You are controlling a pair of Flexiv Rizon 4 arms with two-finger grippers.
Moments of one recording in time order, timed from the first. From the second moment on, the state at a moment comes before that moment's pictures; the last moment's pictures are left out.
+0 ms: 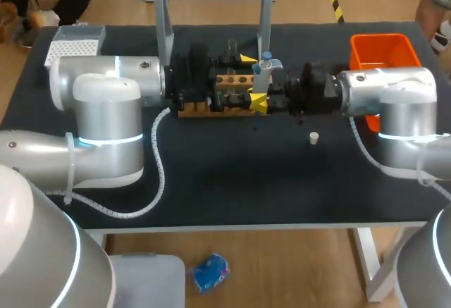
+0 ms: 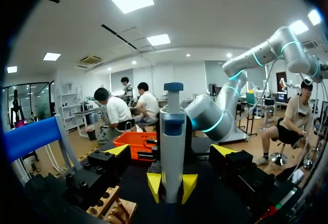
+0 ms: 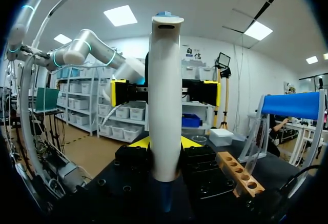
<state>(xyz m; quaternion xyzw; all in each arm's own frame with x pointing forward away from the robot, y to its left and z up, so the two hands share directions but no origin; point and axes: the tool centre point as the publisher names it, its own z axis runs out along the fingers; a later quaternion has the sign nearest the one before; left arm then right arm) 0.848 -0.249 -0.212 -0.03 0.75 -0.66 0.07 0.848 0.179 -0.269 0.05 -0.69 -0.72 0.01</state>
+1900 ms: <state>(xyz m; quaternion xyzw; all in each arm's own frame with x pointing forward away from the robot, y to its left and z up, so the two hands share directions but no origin) 0.849 -0.250 -0.212 -0.03 0.75 -0.66 0.07 0.867 0.164 -0.271 0.04 -0.71 -0.70 -0.04</state>
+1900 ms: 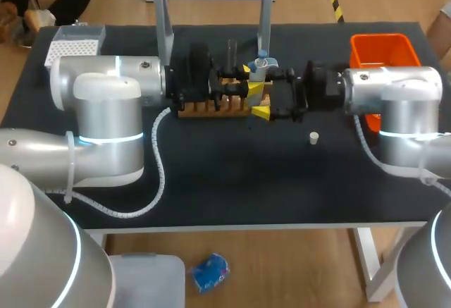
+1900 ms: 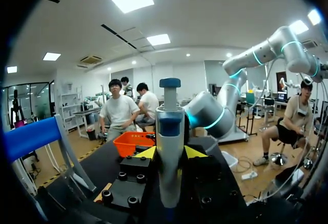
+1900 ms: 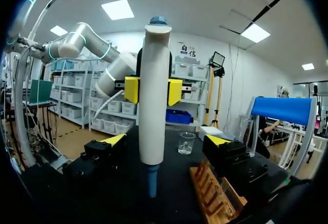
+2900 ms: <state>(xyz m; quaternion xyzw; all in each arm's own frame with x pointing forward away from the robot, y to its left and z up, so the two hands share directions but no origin) 0.848 -0.250 -0.212 -0.03 0.75 -0.66 0.07 1.018 0.076 -0.197 -0.06 -0.75 -0.63 -0.20</state>
